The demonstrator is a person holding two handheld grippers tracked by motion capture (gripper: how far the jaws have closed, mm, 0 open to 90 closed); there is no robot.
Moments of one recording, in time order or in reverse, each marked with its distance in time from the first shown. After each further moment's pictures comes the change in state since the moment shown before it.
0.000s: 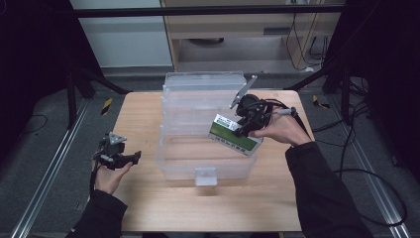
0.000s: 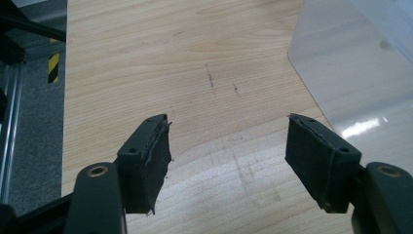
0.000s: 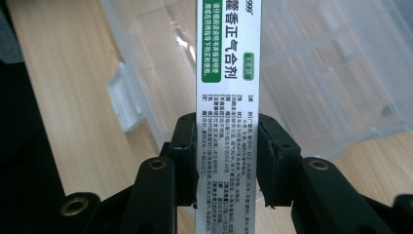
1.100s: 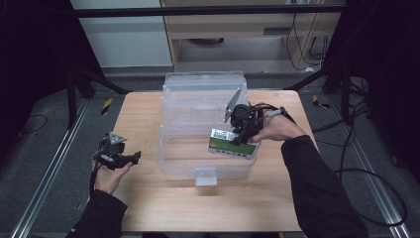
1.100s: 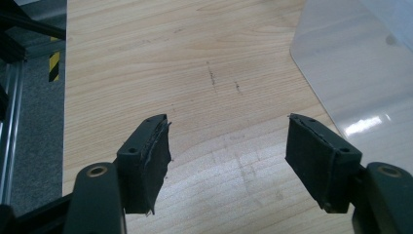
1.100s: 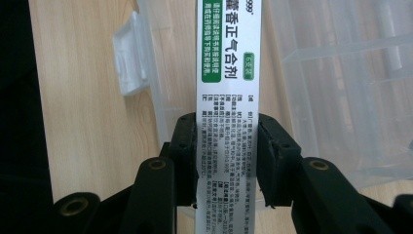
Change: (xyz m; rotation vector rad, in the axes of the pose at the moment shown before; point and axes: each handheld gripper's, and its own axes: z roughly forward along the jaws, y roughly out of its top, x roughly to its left) left arm 0.000 0.000 0.002 0.008 0.003 0.003; right arm -0.003 0.000 0.034 0.117 0.081 -0.223
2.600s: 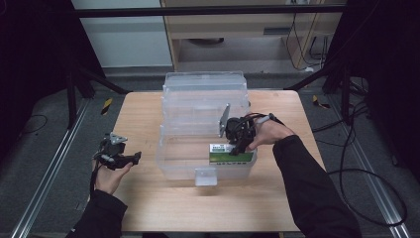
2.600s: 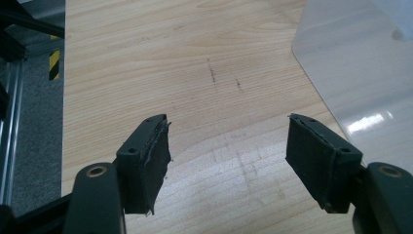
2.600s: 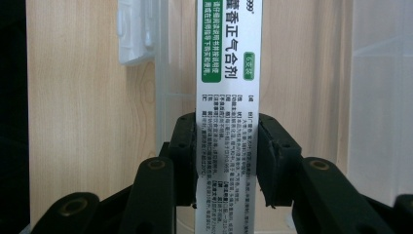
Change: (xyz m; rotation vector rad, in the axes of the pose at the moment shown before) left arm 0.000 -0.001 0.002 0.006 0.002 0.002; right arm -0.003 -0.002 0.049 0.082 0.090 -0.150
